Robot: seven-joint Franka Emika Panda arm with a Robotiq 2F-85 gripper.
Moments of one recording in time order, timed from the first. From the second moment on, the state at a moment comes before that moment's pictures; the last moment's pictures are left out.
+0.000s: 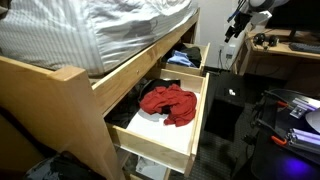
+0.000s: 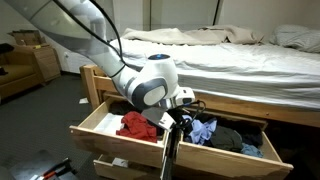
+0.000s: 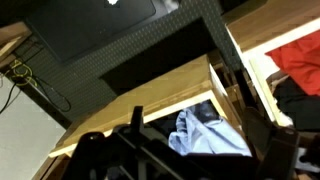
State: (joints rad) arm -0.23 0.09 -0.32 -2.42 -0.17 2.82 -0.17
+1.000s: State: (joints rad) arm -0.38 0.26 -0.07 -2.35 -0.08 3.05 -0.34
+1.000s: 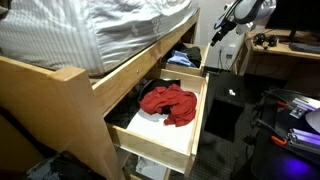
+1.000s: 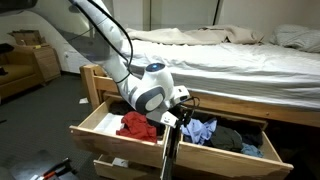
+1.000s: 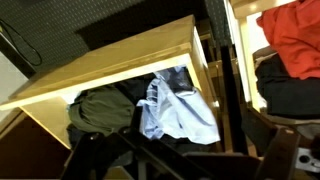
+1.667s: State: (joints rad) arm -0.54 0.31 0.10 -2.31 -0.04 3.01 -0.61
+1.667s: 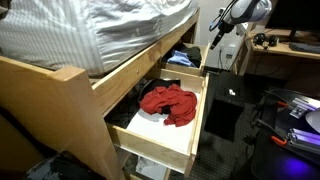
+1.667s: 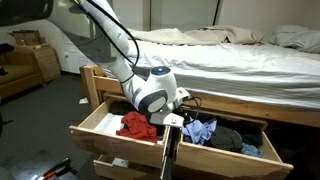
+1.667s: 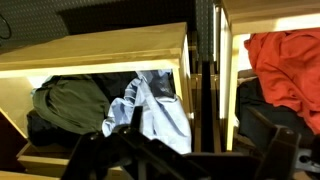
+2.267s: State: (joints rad) arm -0.51 0.48 -0.05 -2.21 -0.26 3.35 -0.39
